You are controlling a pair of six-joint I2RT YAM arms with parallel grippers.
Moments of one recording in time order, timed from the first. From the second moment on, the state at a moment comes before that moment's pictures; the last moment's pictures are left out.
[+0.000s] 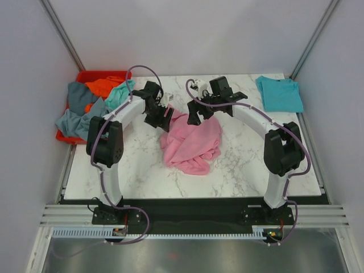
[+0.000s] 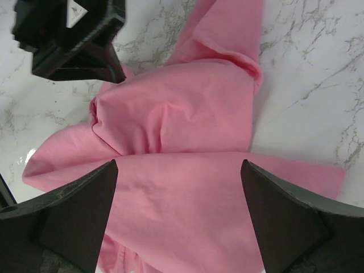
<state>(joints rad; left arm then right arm) -0.32 1.98 1.58 -0.81 0.23 0.13 0.45 1.89 1.55 -0.46 -0.52 -0.12</state>
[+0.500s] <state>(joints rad) -0.35 2.18 1.74 -0.88 0.53 0.13 0.41 1.70 1.54 -0.47 -0.33 -0.21</state>
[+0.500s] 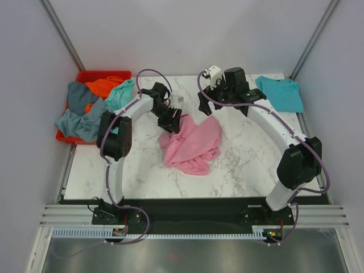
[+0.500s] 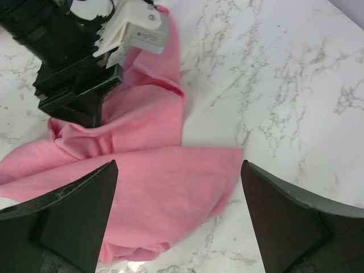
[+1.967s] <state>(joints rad) -0.65 1.71 1.72 -0.92 0.42 0.21 0.11 1.59 1.41 -0.43 -0.37 -0.08</state>
